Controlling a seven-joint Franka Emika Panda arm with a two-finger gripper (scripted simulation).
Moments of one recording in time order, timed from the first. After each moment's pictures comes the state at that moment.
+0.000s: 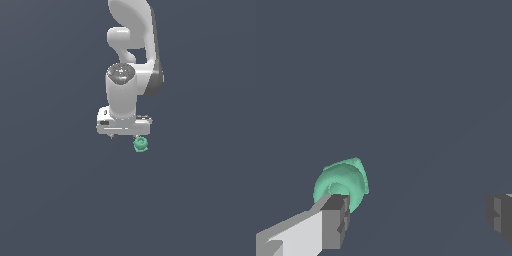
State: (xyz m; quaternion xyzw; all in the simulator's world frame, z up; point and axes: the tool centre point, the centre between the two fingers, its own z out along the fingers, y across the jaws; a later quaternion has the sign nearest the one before) arm -0.008 -0.017 0.156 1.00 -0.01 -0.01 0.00
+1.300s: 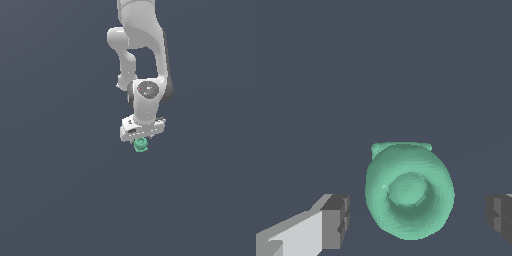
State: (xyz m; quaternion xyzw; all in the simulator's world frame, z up) arm -0.047 0.064 0.080 0.99 0.13 0.00 0.00
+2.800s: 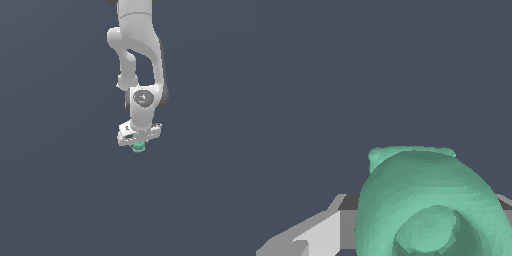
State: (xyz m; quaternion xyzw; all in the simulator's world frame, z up) arm -0.041 0.052 0.051 0.99 0.14 0.00 0.00
